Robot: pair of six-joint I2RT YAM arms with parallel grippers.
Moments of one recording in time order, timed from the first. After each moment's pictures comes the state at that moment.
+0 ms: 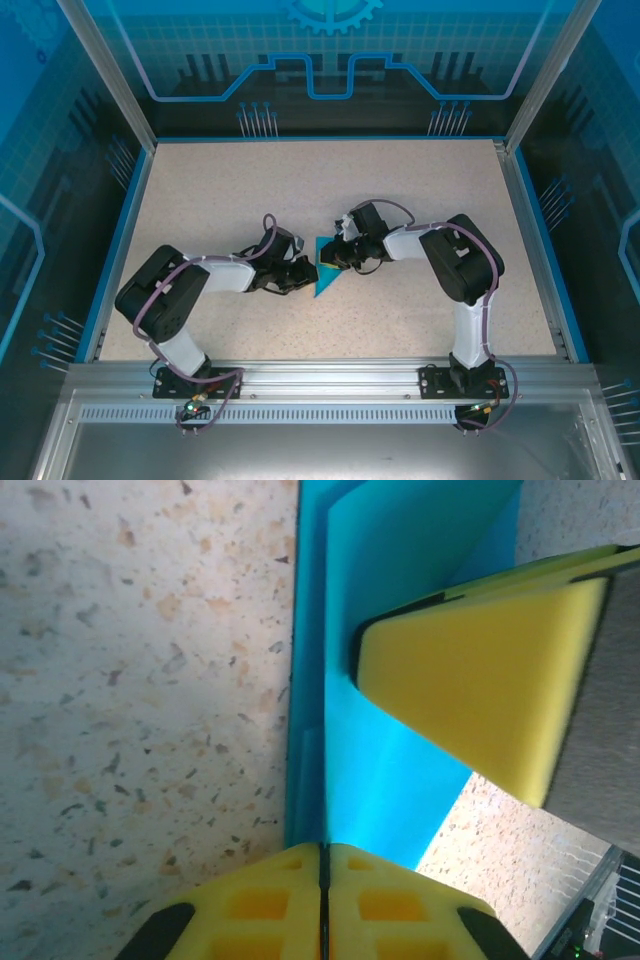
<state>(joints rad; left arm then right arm) -0.53 1.68 0.67 0.10 0.44 -0.90 0.53 2.00 1.03 0.05 -0.70 0.78</state>
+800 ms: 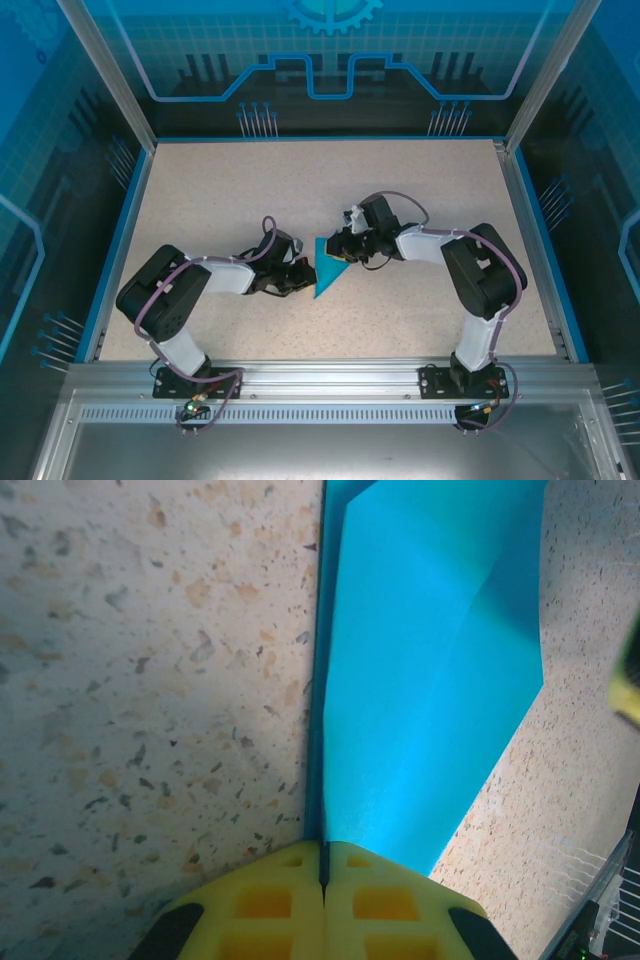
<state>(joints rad) -0.53 1.69 0.65 0.13 0.44 -0.90 0.51 1.86 0.99 0.00 -0.66 0.78</state>
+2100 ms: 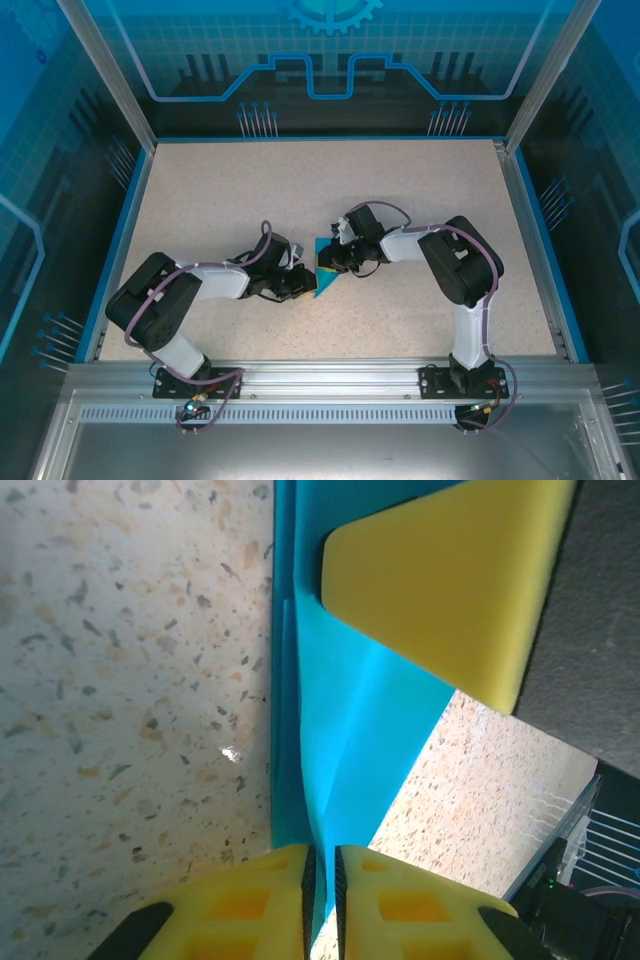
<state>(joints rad) -0.53 1.61 0.60 0.10 0.54 -0.90 0.56 1.99 1.03 0.00 -0.67 0.76</state>
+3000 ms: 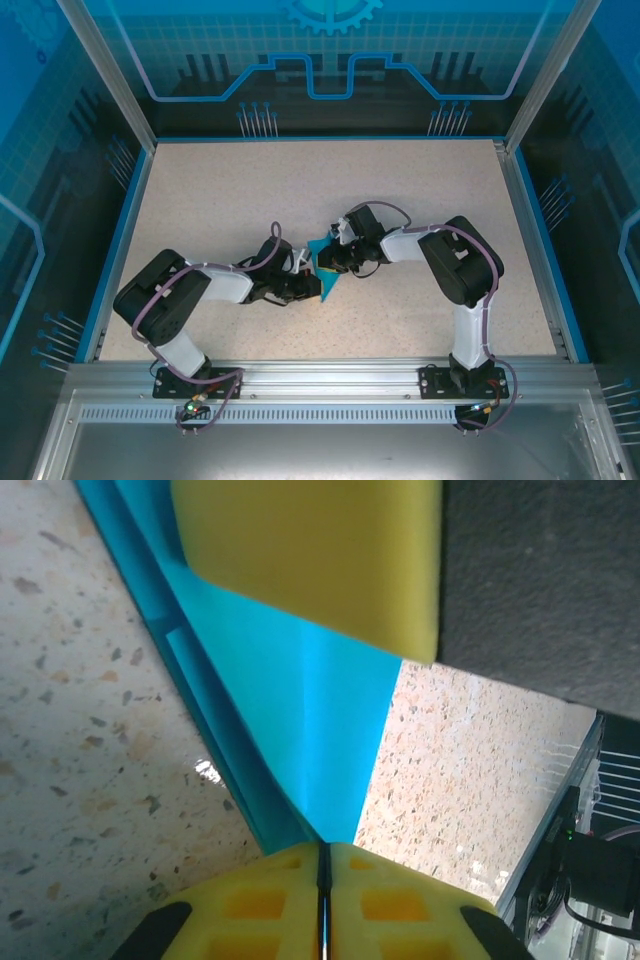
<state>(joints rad) -0.56 1.66 0.56 0.24 0.59 -0.79 0.56 1.99 1.03 0.01 -0.67 0.76</state>
